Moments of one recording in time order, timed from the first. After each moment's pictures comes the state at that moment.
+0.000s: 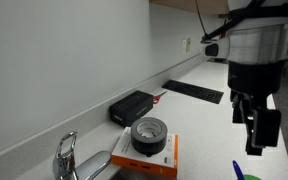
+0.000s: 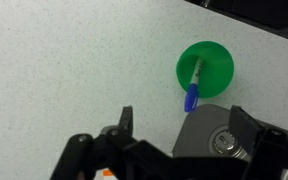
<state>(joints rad) 0.06 -0.28 0.08 -2.40 -0.03 1.97 -0.17</state>
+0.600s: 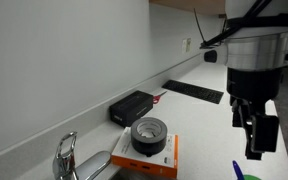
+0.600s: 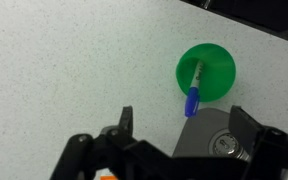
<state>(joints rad) 0.06 -0.26 0.08 -2.41 -0.03 1.98 -0.17</state>
